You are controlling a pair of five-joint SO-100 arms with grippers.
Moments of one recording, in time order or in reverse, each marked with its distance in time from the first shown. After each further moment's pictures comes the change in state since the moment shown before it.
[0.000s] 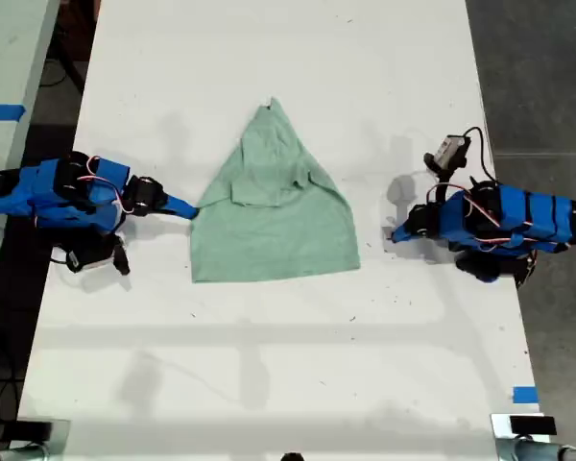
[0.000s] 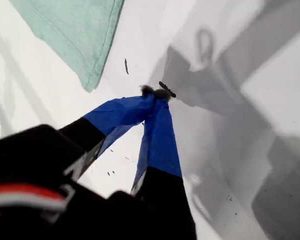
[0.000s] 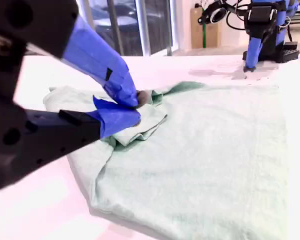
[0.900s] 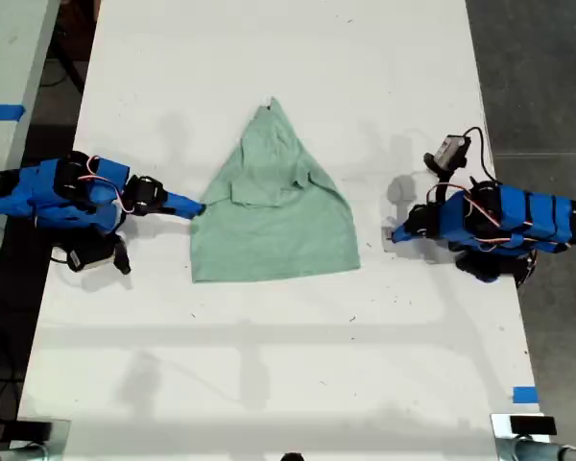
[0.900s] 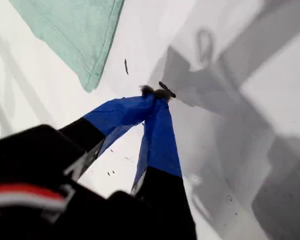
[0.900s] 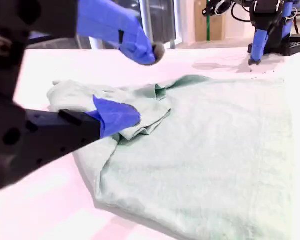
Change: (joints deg) arm 0 -0.7 0.0 0.0 1.4 -0.6; arm 1 0.0 0.0 0.0 0.0 0.0
